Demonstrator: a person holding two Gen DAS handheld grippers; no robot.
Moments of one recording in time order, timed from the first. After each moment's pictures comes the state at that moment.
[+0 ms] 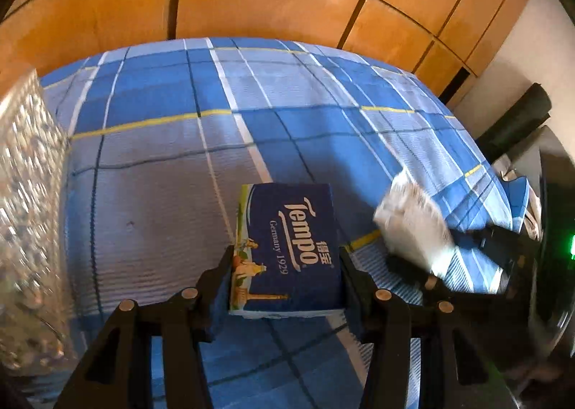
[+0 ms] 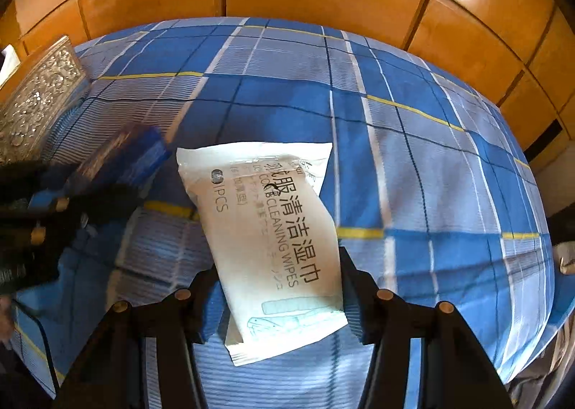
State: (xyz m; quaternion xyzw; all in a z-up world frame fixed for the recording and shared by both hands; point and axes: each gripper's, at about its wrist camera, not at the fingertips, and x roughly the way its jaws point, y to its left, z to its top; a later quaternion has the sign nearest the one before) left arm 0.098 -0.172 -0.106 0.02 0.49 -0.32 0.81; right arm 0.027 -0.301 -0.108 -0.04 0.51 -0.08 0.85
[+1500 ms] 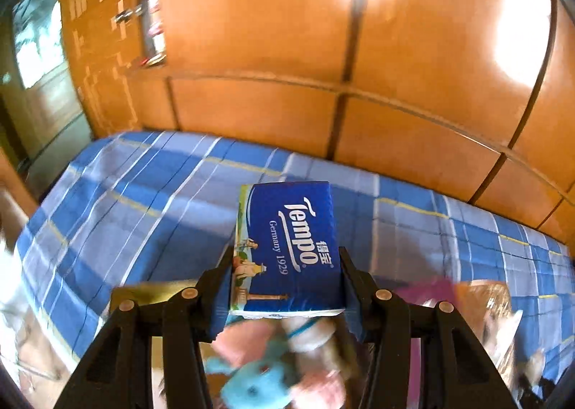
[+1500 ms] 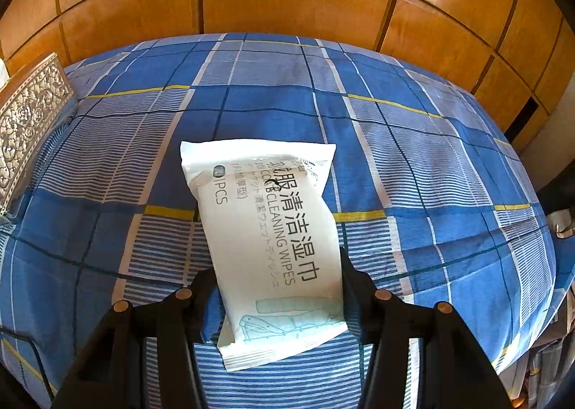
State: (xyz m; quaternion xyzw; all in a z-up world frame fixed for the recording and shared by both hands) left arm 0.192 0.214 0.023 -0.05 0.41 0.05 0.91; right arm 0.018 -0.295 -0.112 -0.01 0.48 -0.13 0.87
